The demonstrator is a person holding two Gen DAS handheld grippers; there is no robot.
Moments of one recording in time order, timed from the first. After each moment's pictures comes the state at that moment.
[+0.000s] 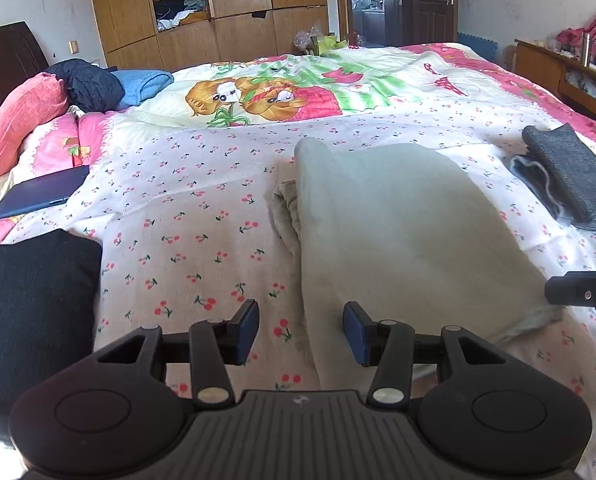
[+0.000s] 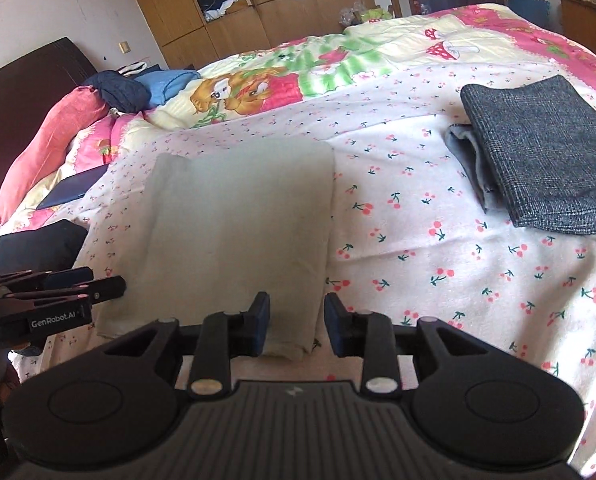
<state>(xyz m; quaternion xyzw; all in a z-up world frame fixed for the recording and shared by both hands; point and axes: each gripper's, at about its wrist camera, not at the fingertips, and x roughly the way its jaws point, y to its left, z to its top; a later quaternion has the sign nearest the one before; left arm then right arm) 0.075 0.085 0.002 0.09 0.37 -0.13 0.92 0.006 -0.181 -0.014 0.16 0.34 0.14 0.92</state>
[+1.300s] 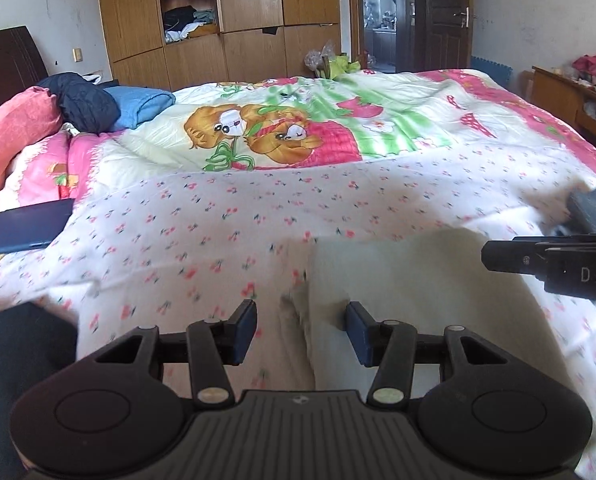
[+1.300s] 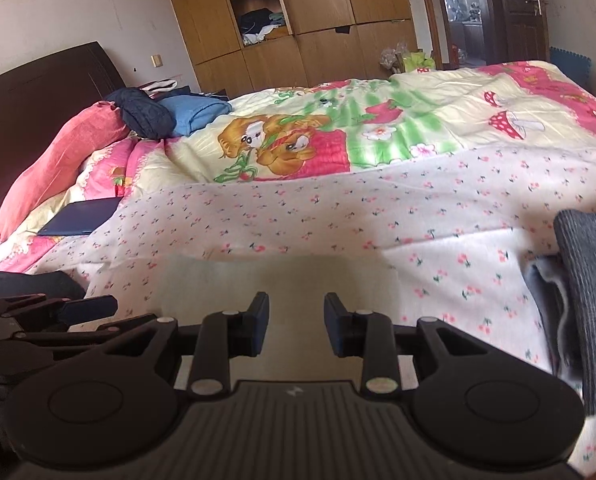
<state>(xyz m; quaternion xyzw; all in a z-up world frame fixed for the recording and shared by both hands) 0.188 0.063 0.006 0.07 0.34 -0.13 0.93 0.149 -0.145 0.020 0.12 0.28 0.16 0.94</state>
